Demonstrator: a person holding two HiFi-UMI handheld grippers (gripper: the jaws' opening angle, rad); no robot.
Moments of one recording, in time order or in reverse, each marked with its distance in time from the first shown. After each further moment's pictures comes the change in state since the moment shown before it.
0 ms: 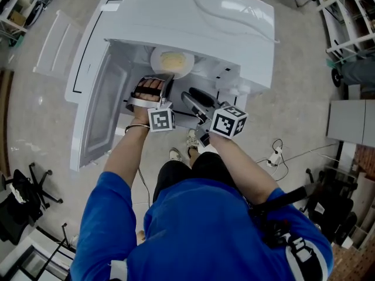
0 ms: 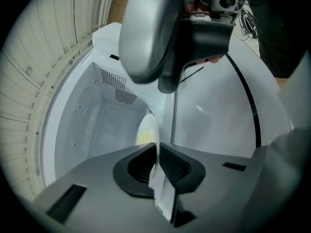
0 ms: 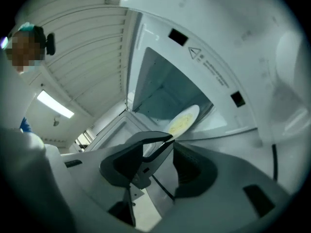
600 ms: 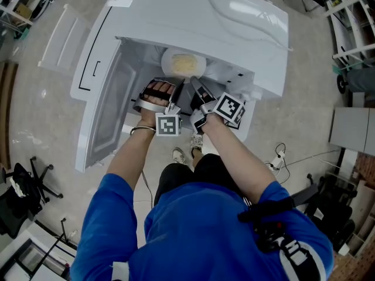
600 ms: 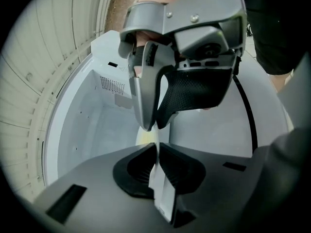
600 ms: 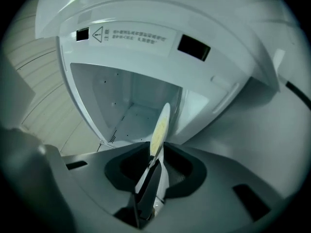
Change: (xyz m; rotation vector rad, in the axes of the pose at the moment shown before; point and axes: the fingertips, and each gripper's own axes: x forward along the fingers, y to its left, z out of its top) left arm -0.007 -0.008 -0.001 0.059 -0.030 0.002; right arm 0.045 -0.047 0.026 0.456 -0.221 -0.079
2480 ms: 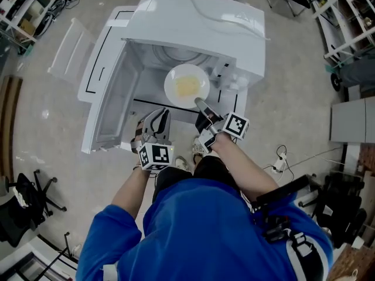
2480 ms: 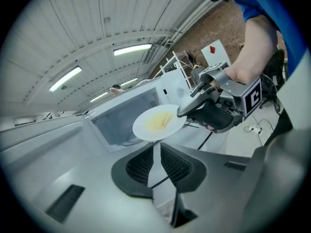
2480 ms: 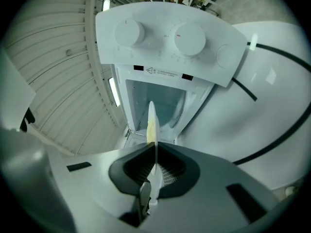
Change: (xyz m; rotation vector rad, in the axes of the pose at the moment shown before) left arm -0.152 -0.001 0.010 -0.876 -0.086 0.097; right arm -0.097 0.038 -0.040 0.051 0.028 0.155
